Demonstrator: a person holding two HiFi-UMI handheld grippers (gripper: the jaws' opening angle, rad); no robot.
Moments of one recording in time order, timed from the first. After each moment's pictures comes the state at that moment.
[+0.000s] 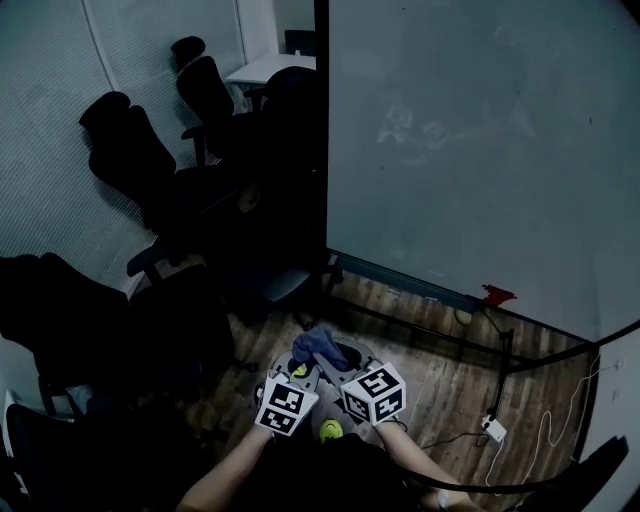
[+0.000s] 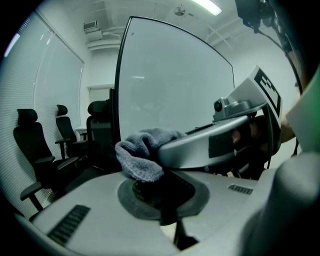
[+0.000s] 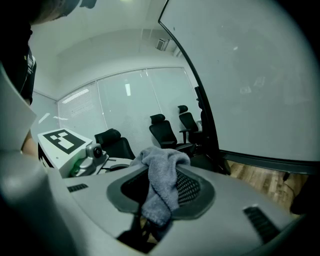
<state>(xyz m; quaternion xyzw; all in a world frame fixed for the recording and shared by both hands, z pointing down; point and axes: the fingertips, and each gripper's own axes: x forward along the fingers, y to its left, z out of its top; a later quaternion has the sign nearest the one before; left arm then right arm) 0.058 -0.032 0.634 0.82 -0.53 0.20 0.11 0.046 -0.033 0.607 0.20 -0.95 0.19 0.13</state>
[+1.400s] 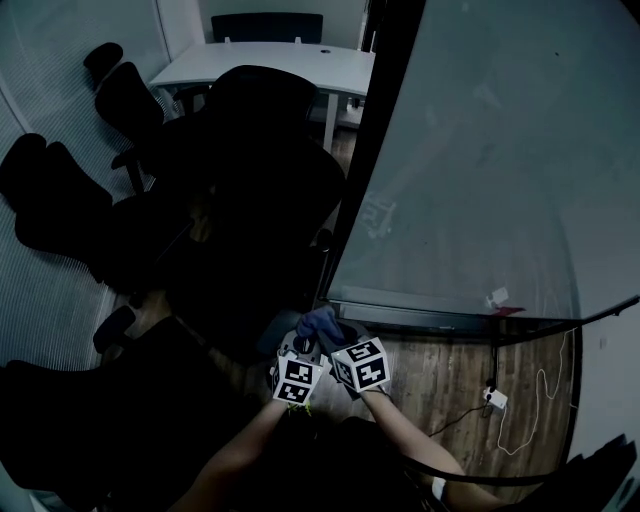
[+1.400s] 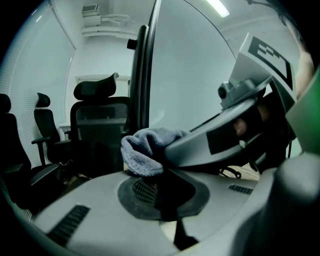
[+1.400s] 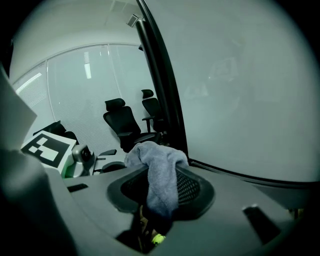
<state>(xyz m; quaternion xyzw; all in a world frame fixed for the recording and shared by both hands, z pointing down) -0.022 -0.233 0.717 0.86 -0.46 0.21 0.11 -0.019 -0.237 0.697 0.37 -0.87 0.24 0.23</state>
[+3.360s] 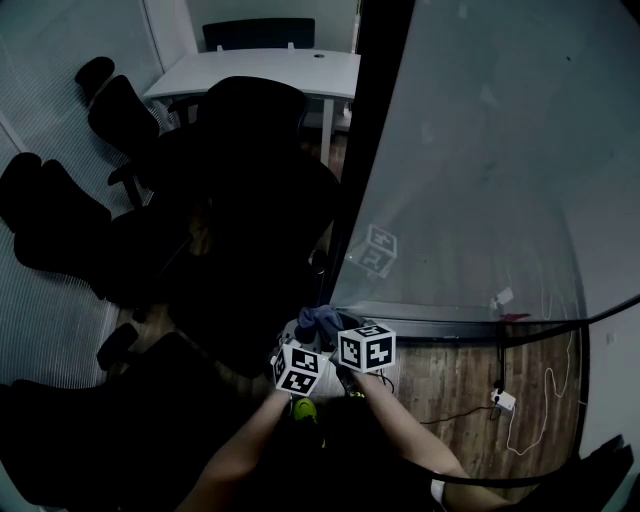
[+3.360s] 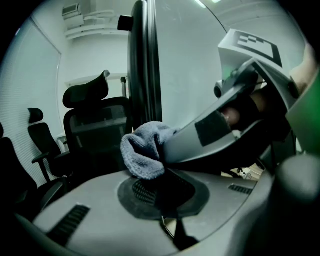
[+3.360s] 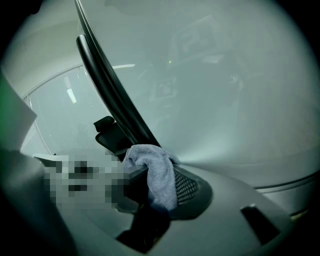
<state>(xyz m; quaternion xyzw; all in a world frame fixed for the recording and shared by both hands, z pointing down) -0.026 -0.284 0.700 0.85 -0.45 0.27 0.08 -0.021 -0.293 0.683 0.39 -0.84 0.35 0.15</state>
